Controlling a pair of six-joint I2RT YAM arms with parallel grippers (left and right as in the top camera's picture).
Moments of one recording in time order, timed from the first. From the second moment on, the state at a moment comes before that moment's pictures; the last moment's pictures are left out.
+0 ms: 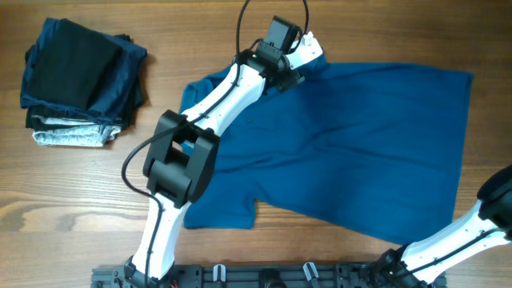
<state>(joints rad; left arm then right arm) -0.56 2.30 1.87 -0.43 0.01 0.58 -0.77 2.08 1.86 -0.80 -0.12 0.32</state>
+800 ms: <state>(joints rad) -0.54 2.43 1.87 -0.24 0.01 0.60 -0.77 2.08 1.86 -0.80 -0.12 0.32</state>
